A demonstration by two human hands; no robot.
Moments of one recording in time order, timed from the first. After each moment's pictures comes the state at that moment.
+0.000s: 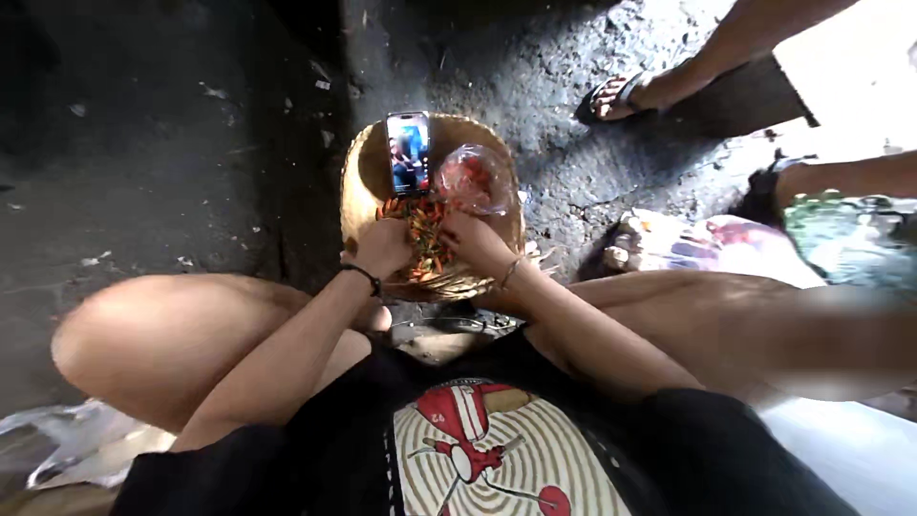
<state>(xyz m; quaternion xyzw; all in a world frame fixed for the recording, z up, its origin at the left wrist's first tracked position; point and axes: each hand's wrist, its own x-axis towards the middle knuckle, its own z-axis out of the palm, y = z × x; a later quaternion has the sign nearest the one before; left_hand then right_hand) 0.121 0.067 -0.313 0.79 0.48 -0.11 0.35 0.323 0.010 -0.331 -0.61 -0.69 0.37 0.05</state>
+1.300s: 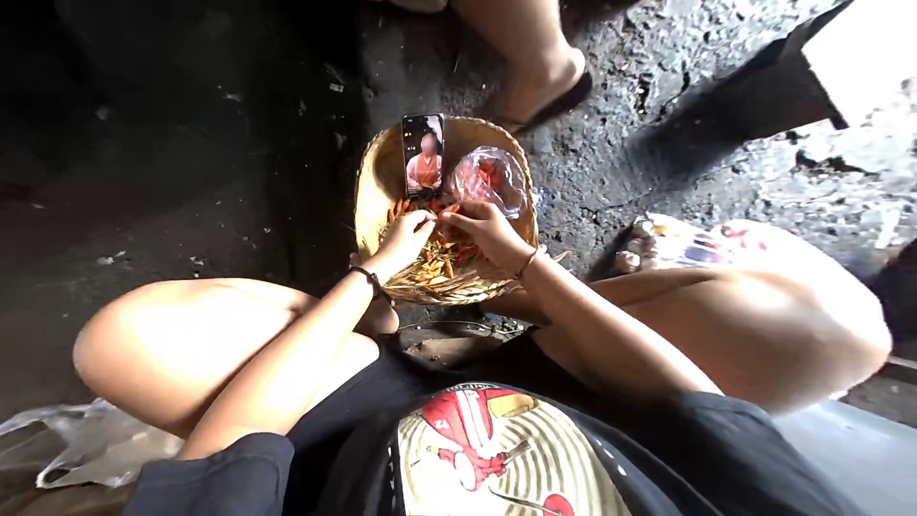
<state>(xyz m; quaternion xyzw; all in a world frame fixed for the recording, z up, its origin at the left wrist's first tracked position) 0.124 0.066 -0.321 0.68 0.45 0.12 0.57 0.312 0.019 -0.318 -0.56 -0.36 0.63 0.39</state>
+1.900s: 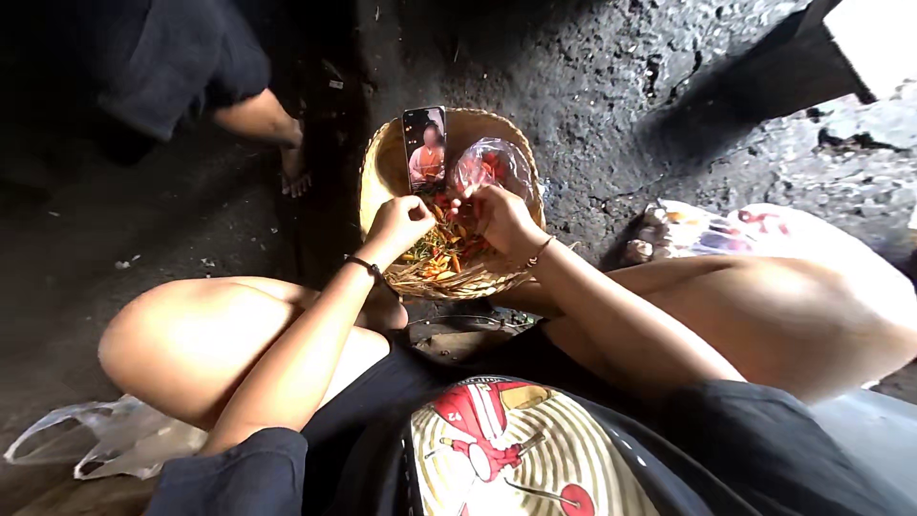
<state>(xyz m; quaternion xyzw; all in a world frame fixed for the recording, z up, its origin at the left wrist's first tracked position) 0.113 0.085 -0.300 0.73 0.49 0.06 0.46 0.314 0.025 -0.317 -0.53 -0.17 0.66 0.50</state>
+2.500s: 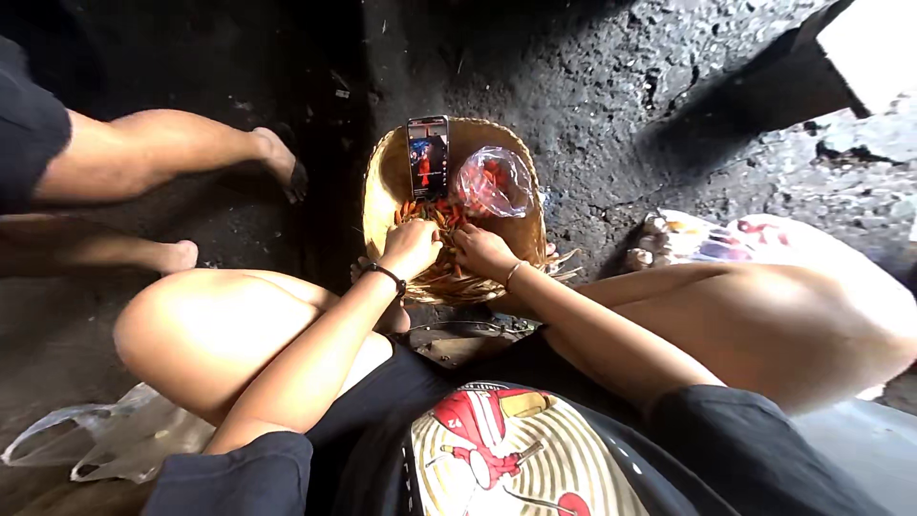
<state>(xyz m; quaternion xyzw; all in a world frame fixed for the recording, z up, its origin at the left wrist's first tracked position) 0.134 0.068 -0.298 0.80 0.46 -0.16 0.36 0.304 0.008 -0.352 -0.64 -0.67 0.37 -0.07</state>
